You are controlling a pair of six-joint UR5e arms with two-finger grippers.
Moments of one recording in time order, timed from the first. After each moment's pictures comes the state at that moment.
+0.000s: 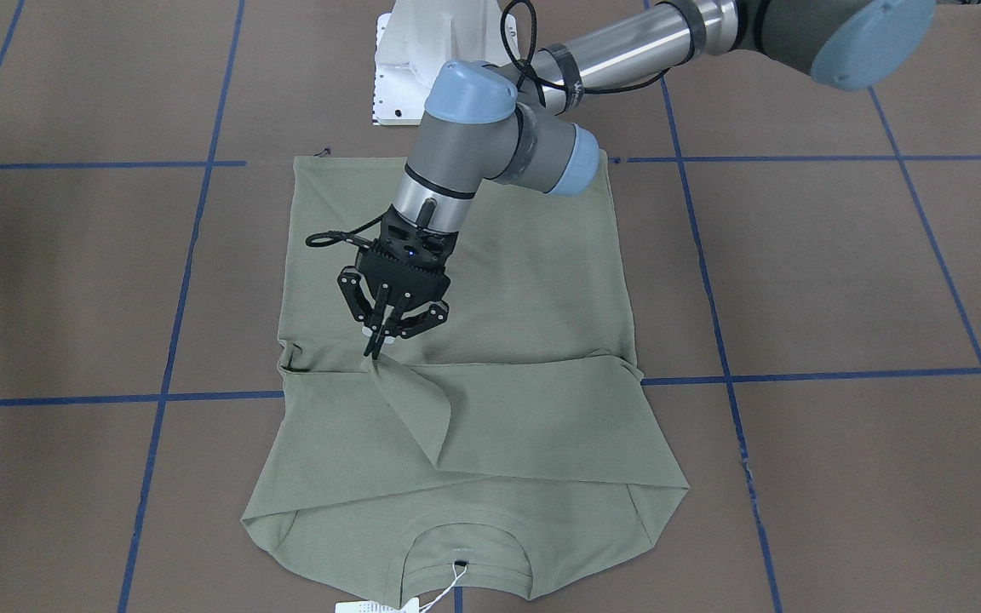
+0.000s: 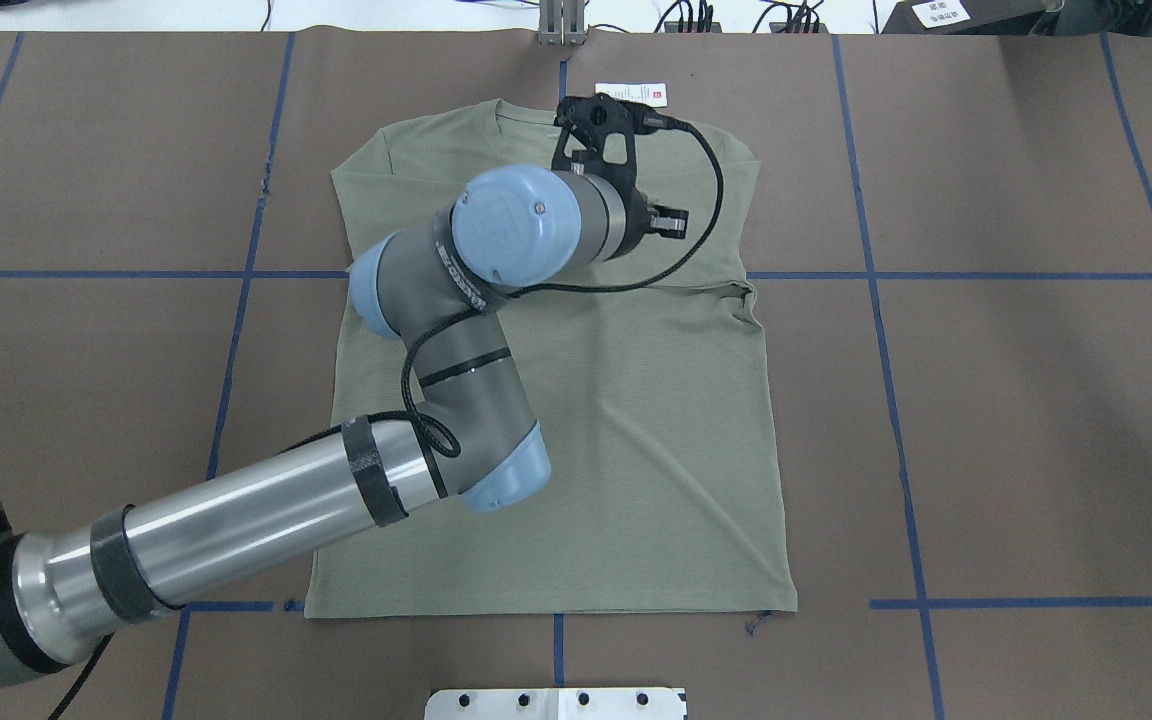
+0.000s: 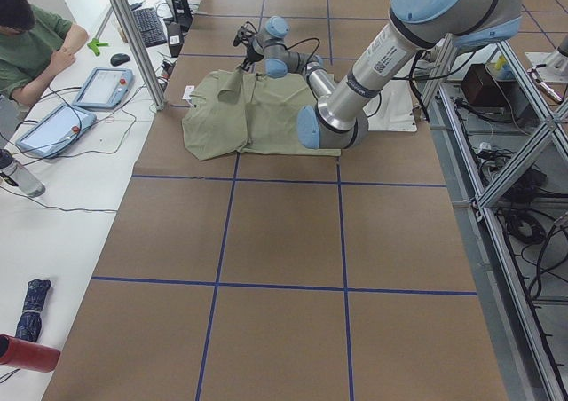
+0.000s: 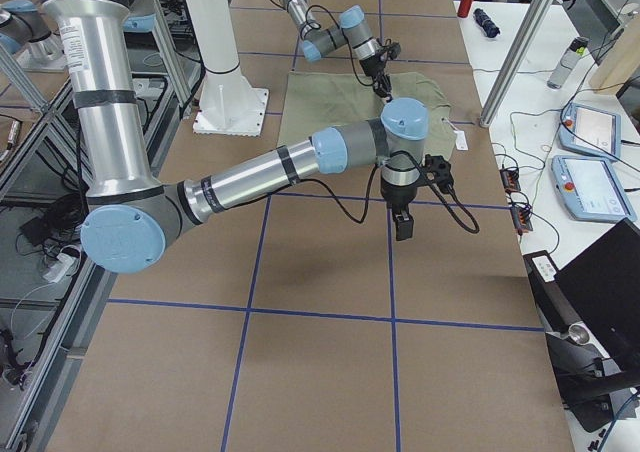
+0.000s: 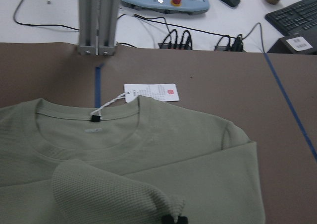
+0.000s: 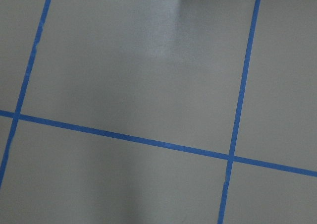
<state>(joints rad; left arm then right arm) -0.50 -2.54 -1.23 -2.31 -1.51 -1.00 1.47 -1.42 1.84 -1.73 2.27 0.06</state>
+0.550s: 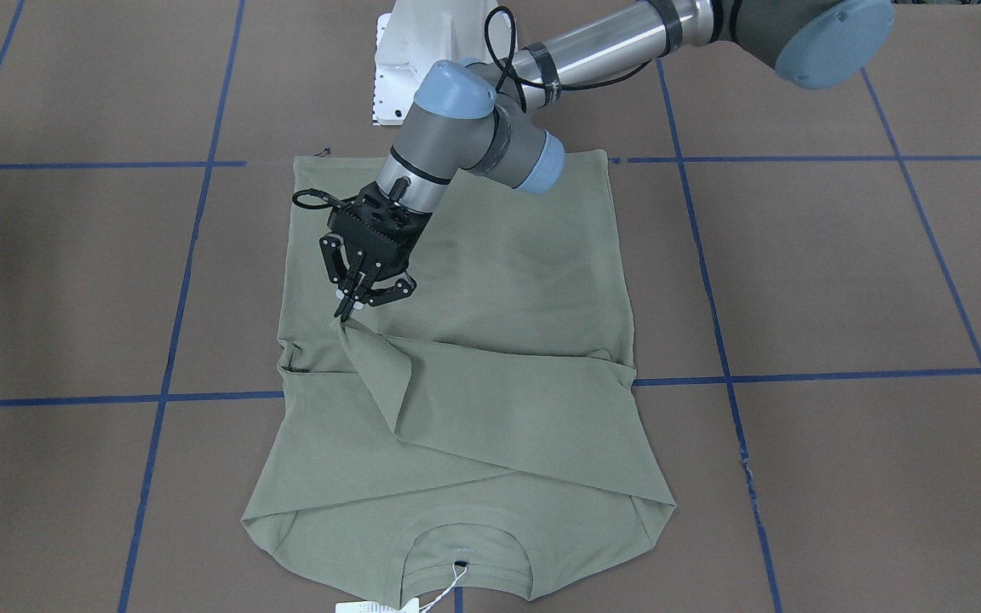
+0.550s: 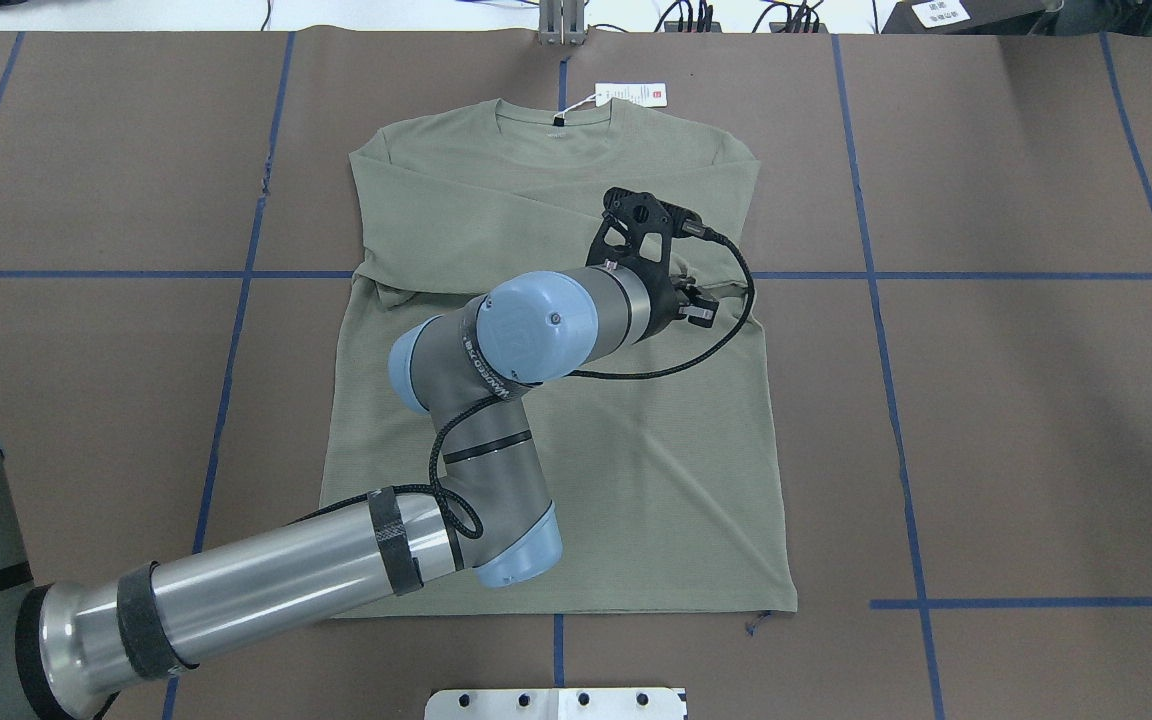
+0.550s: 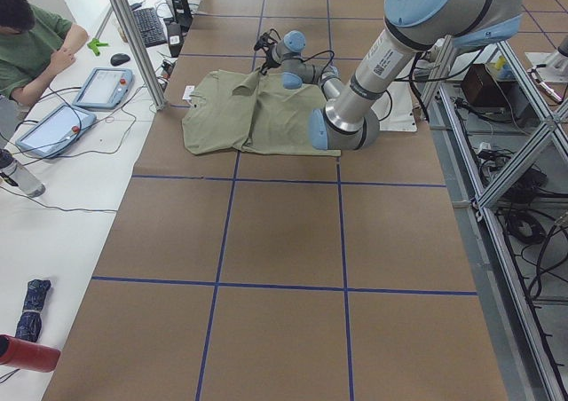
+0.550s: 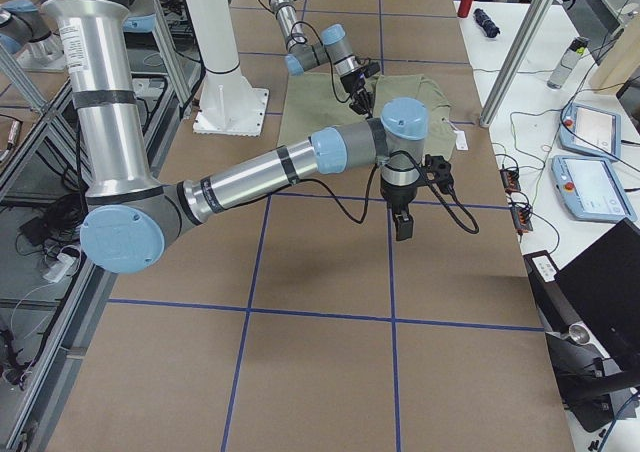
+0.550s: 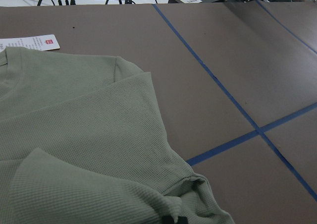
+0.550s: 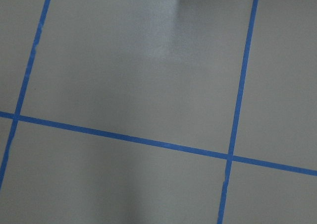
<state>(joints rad) -0.43 -2.54 -1.19 -2.42 -1.48 -0.87 1.47 -1.42 1.84 -1.73 2.27 0.07</state>
